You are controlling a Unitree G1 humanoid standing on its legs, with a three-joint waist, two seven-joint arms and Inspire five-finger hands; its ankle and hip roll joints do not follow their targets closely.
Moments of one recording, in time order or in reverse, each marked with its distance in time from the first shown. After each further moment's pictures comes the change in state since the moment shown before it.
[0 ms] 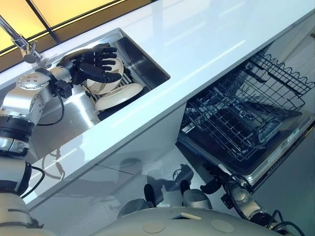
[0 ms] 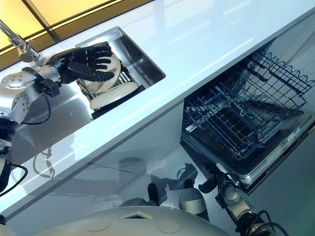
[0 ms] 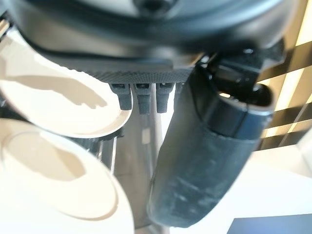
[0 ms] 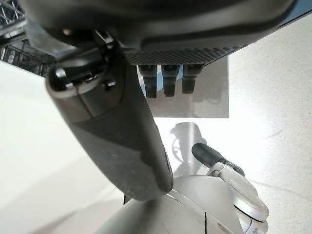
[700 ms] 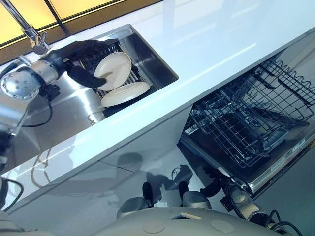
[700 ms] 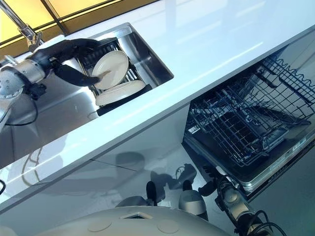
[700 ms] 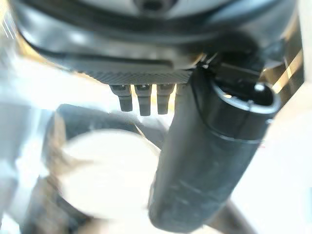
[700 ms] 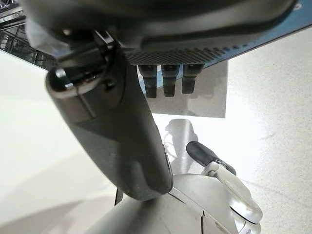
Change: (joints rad) left arm 0.217 0.224 0.104 -0.157 0.610 -0.302 0.210; right arm -0.002 0.012 -0.009 0.037 0.001 -0.010 0.006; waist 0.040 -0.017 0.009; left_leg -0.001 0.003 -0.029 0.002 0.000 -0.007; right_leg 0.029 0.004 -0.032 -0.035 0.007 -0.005
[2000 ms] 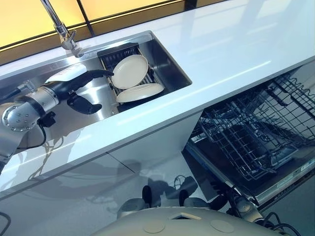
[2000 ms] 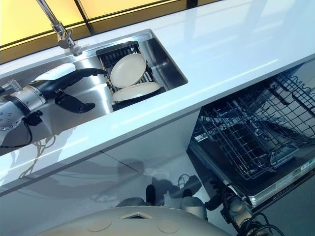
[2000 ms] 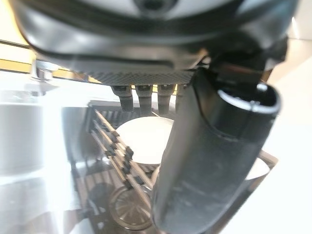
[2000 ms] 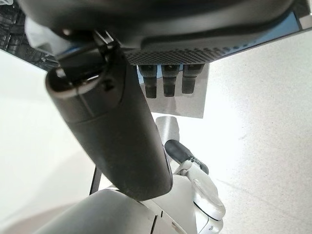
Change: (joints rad) left arm 0.260 -0.036 0.087 -0.177 0.135 -0.134 -0.111; right arm 0.006 0.016 -0.035 0.176 -0.009 -0.004 0.018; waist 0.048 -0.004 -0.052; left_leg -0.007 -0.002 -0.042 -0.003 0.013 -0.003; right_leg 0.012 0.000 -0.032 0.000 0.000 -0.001
